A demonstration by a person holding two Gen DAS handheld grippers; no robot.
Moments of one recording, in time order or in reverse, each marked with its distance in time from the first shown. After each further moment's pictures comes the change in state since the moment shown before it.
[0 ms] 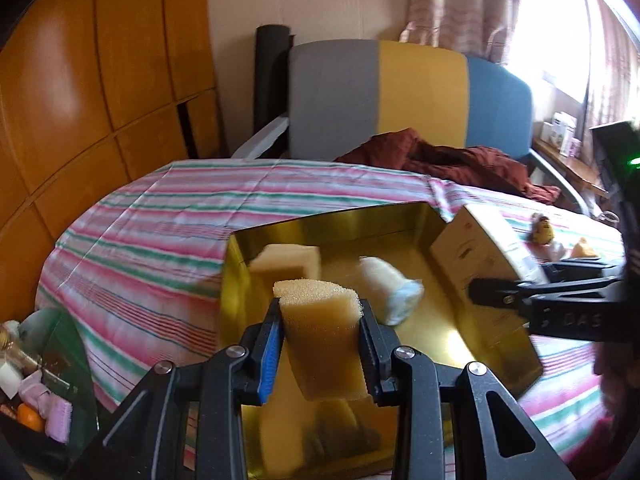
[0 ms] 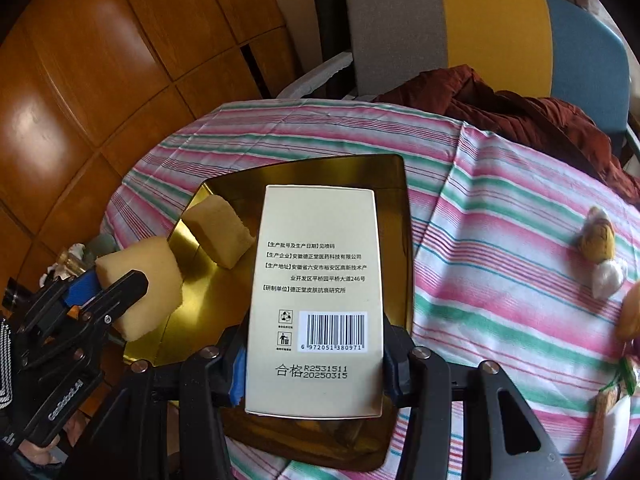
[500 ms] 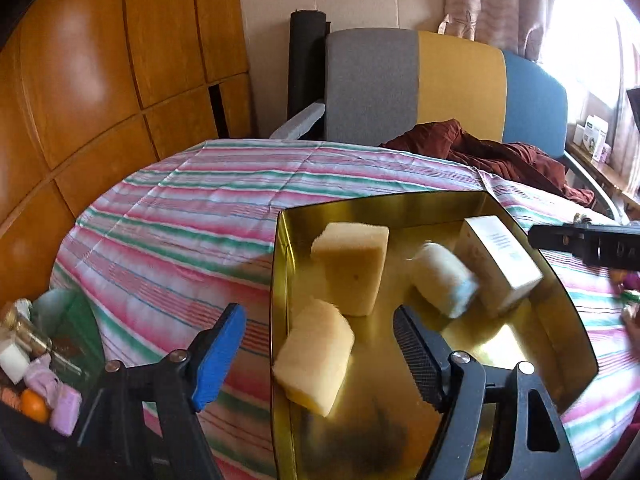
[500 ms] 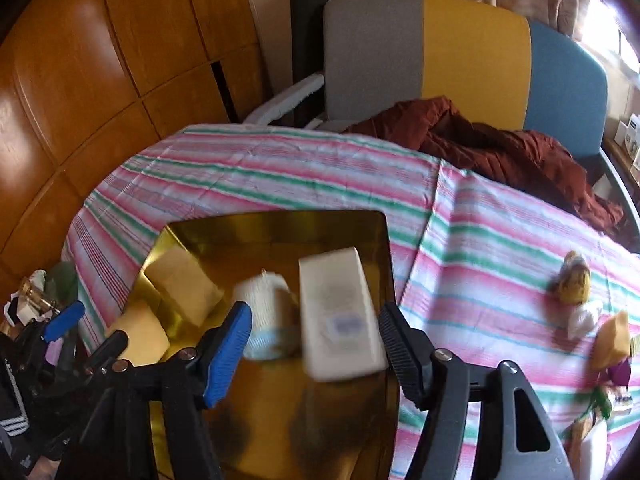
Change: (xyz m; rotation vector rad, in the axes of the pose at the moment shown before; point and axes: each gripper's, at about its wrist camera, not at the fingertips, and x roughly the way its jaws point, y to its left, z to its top) left arm 0.025 0.036 -0.017 -0.056 0.030 0.084; right arm 0.012 0.004 0.030 0.022 -0.054 -0.146
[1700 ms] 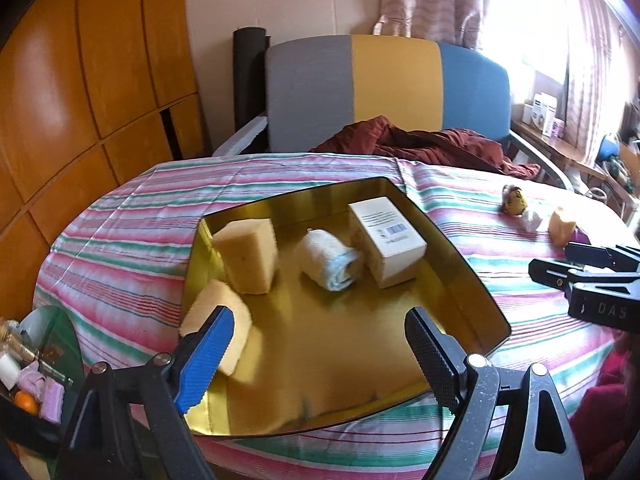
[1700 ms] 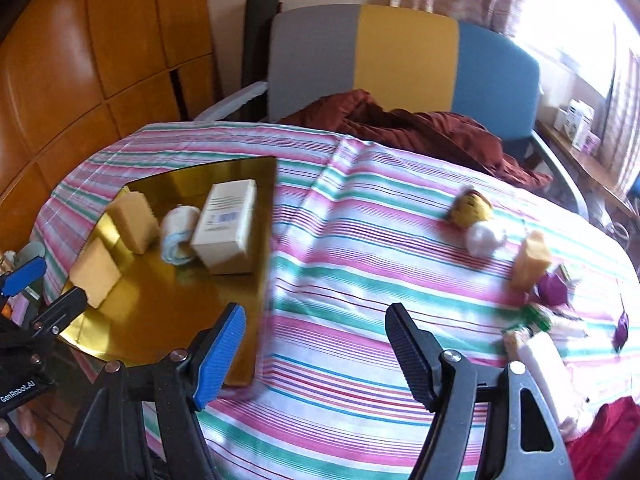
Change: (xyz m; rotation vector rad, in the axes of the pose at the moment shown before) left arm -0.055 -0.083 -0.021 0.129 -0.031 -0.121; right arm -0.076 -0.068 -0.091 0.050 -0.064 -0.182
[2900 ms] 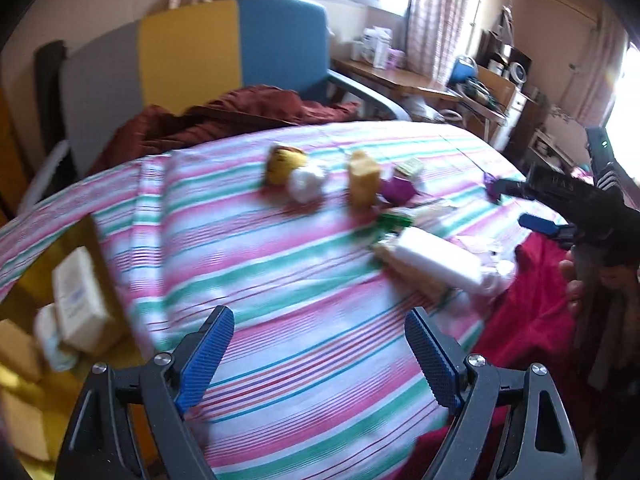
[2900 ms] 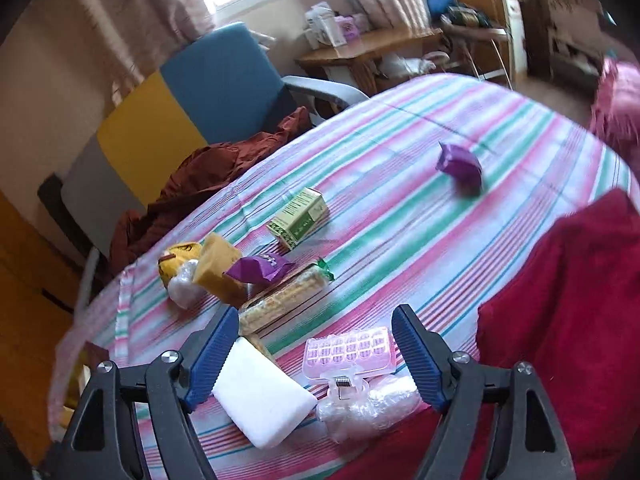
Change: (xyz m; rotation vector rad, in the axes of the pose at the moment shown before) left arm 0.028 -0.224 0.040 0.307 0.170 -0.527; right arm -0.069 -0.300 -0.086 0.849 -0.136 -0.179
